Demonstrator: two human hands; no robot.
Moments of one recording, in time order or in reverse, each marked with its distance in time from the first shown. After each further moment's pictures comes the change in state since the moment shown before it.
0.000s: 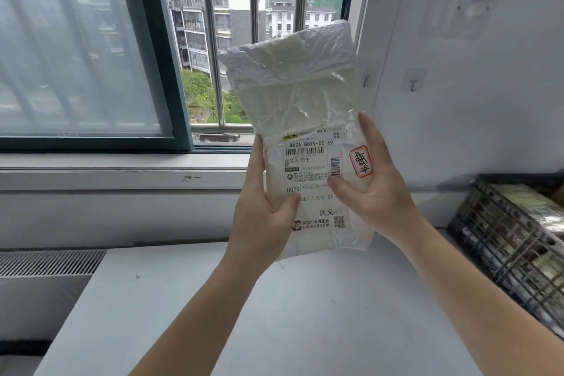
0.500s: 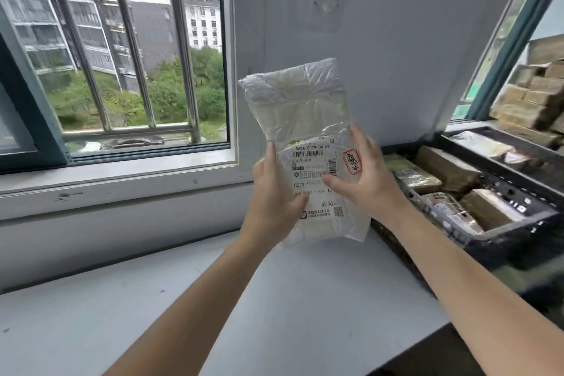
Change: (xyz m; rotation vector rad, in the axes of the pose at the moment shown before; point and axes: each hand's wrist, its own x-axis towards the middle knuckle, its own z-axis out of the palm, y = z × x) left_hand 0.002 -0.028 0.176 0.203 -0.296 0.026; right_hand -0.071 0.049 -0.161 -0.422 0.167 0.271
